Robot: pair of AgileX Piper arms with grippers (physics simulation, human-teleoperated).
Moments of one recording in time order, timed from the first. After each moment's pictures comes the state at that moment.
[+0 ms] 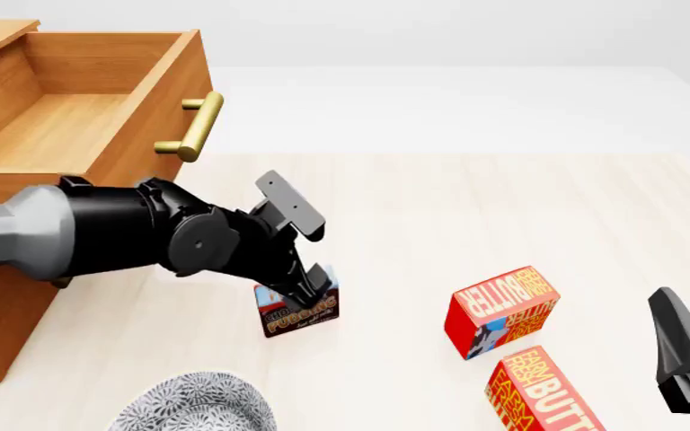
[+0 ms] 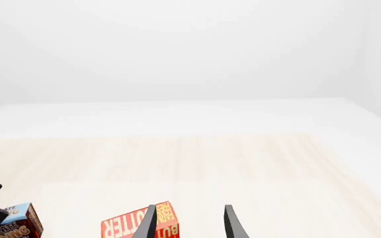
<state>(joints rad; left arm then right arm) -0.66 1.61 -0.93 0.31 0.23 0.00 0.00 0.00 0.01 0.02</state>
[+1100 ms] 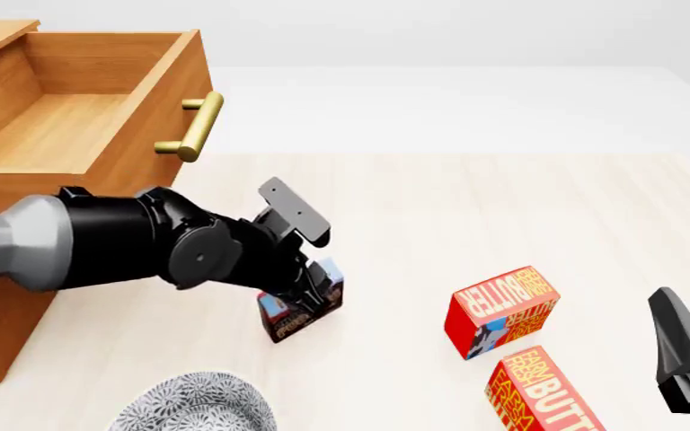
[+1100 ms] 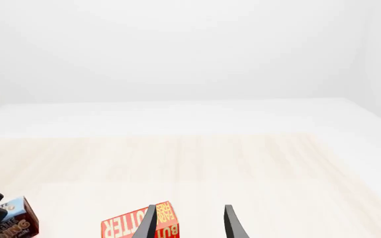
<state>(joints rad) -0.70 1.60 -0.91 0.29 0.16 0.00 0.00 0.00 0.01 0.02</state>
